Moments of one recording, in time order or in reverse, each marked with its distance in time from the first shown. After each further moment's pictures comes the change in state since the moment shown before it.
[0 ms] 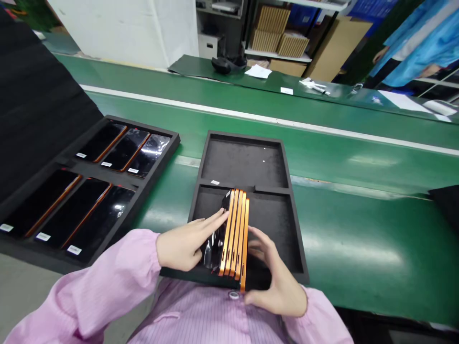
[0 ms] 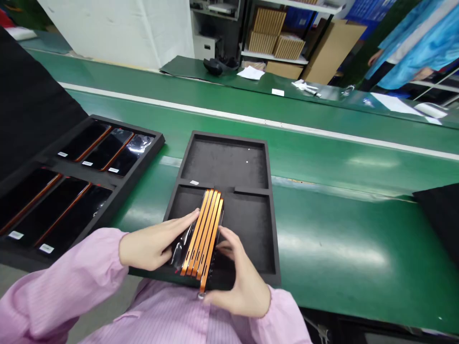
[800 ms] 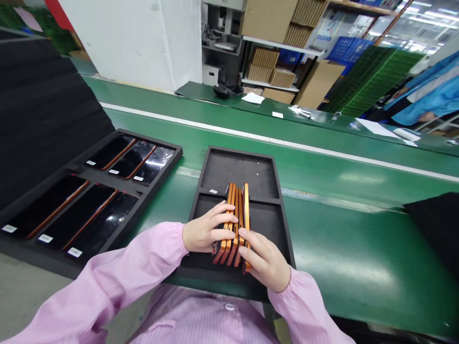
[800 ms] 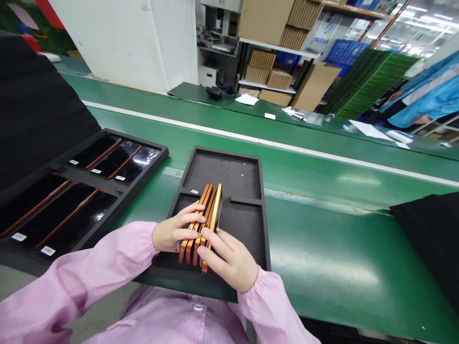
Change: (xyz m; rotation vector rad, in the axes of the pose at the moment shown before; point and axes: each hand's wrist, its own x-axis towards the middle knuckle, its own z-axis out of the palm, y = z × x) left_hand 0.055 -0.001 -0.007 0.327 0.697 0.739; right_hand 0.047 -0.019 -0.019 -0.842 0.178 -0.912
